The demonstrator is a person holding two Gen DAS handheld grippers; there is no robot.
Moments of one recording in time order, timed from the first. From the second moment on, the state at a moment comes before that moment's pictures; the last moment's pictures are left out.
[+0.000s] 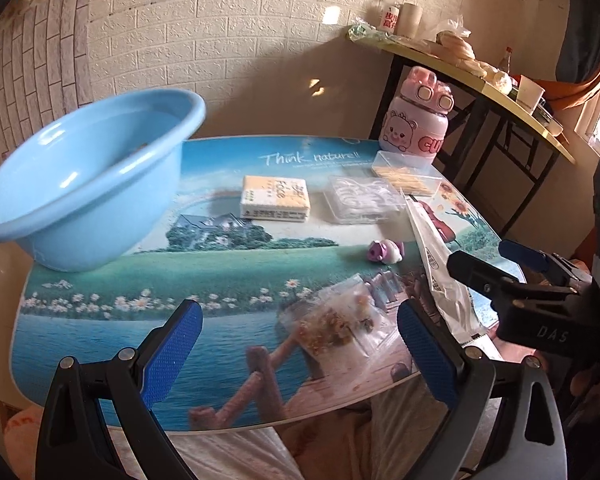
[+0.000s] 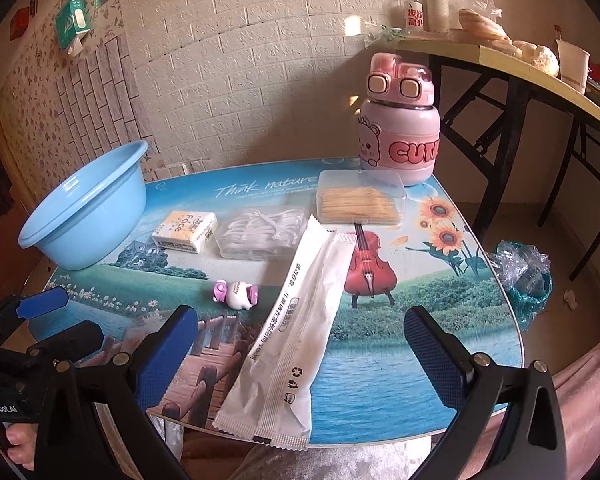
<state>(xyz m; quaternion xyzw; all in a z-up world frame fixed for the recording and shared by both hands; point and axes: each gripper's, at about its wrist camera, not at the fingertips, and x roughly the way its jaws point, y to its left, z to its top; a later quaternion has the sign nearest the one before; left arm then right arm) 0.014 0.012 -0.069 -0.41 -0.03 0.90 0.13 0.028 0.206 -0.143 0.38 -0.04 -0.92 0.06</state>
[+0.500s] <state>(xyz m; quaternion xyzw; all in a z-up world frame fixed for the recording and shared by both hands) 0.001 0.039 -0.097 -0.41 0.00 0.90 0.12 0.023 0.210 -0.157 0.39 -0.05 -0.92 0.06</state>
